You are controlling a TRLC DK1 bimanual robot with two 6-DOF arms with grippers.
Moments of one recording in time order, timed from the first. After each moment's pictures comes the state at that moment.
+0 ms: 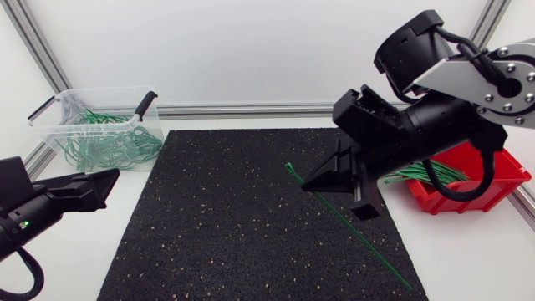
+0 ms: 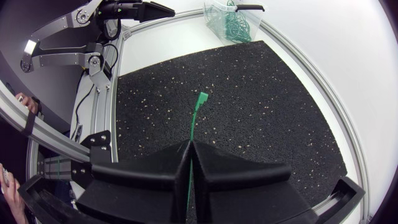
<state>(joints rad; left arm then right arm) 0.16 0.64 0.35 -0.10 0.37 -0.13 0.49 1.33 1.10 -0.82 -0.56 -0.58</state>
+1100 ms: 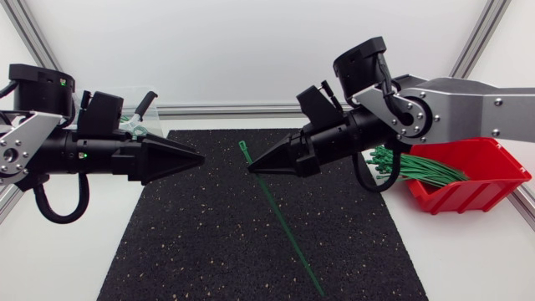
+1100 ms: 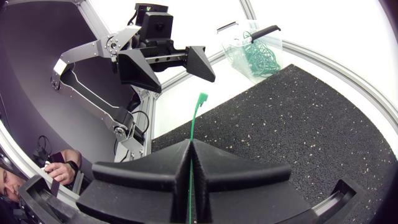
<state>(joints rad) -0.12 1.27 0.80 -0.24 1.06 0.10 0.49 1.56 1.06 -0.29 -0.96 -0.15</state>
